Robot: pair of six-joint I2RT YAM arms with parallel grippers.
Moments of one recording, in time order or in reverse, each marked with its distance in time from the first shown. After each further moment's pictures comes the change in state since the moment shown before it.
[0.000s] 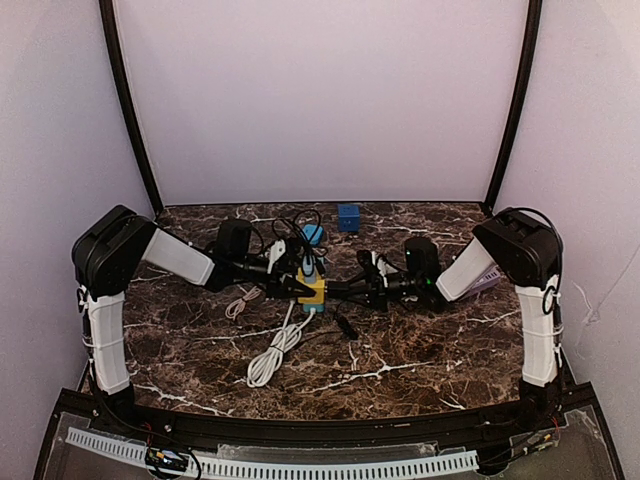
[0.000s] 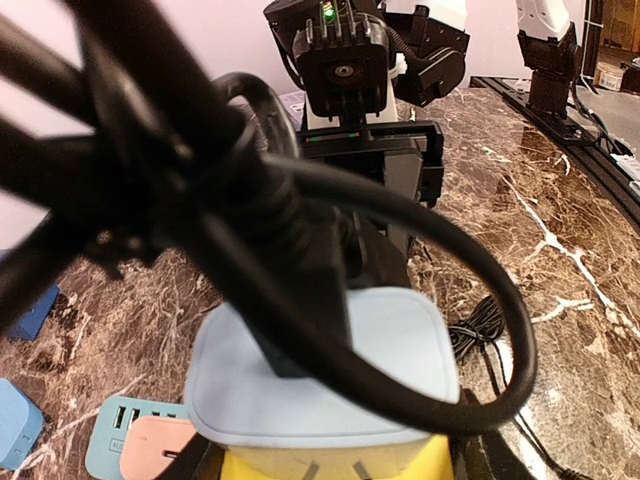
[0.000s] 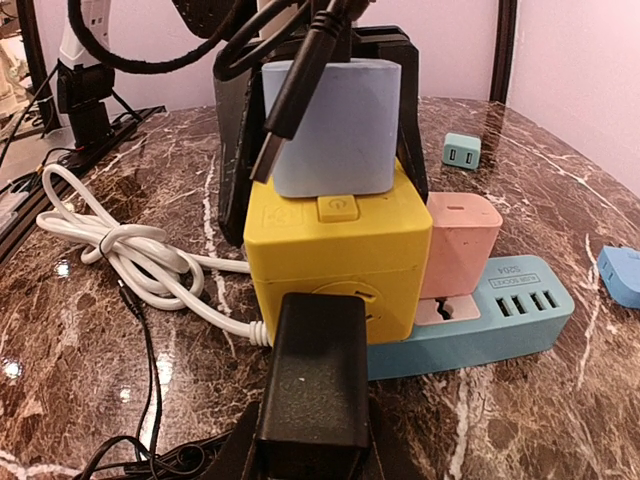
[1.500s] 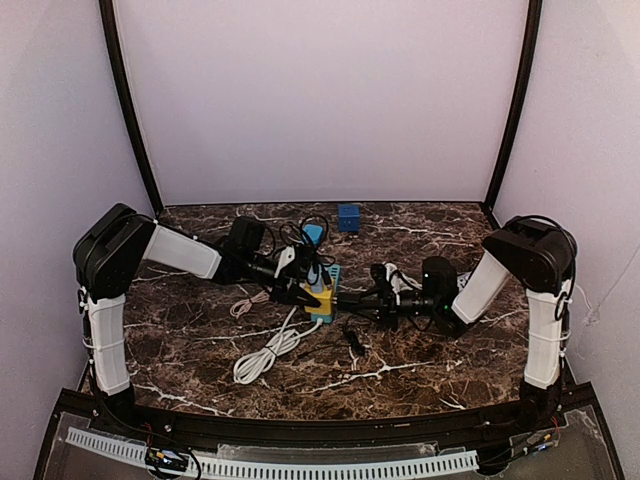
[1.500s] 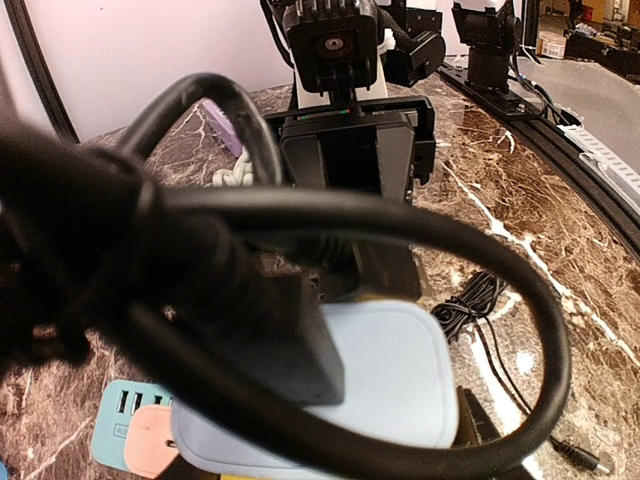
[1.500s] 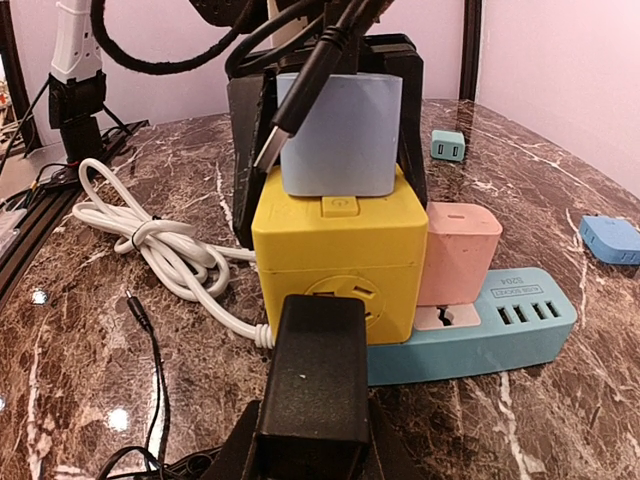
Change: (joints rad) left arm -0.032 -0.009 0.090 -0.271 0.065 0.170; right arm 0.028 -0.093 -0.273 0.263 0.128 0.101
